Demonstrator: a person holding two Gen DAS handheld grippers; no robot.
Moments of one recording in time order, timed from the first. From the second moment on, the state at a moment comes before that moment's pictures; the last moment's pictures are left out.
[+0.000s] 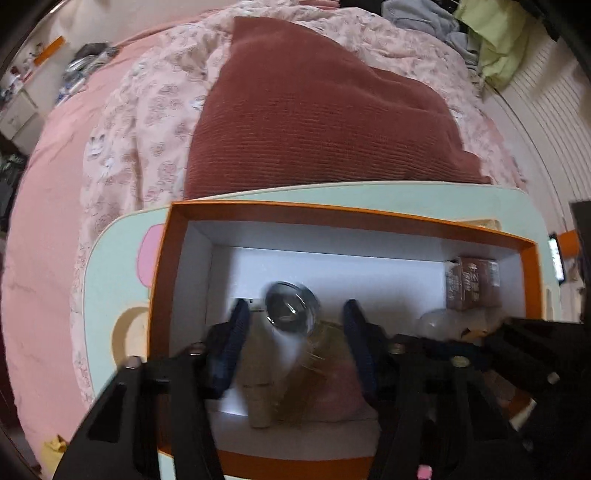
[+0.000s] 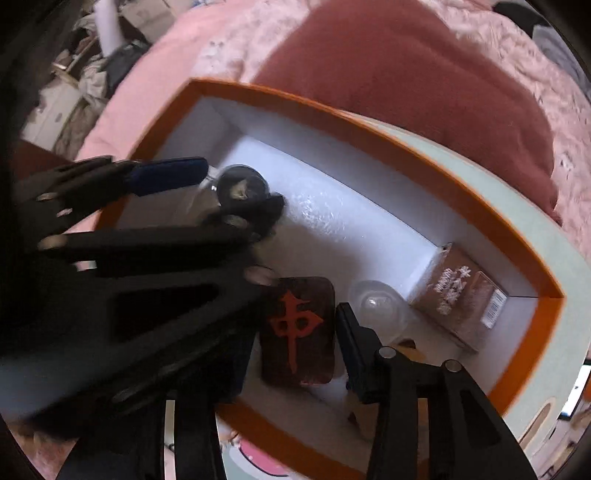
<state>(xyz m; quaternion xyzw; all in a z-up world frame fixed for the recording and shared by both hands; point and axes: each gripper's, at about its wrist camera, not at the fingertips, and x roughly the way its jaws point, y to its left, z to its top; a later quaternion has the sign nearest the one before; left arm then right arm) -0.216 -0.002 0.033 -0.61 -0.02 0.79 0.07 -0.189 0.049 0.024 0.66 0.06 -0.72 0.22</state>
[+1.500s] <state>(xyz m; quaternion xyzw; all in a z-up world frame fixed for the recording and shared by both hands) -0.200 0.009 0.079 -0.52 0.00 0.85 0.07 -0.168 0.101 0.075 0.58 0.01 -0.79 0.20</state>
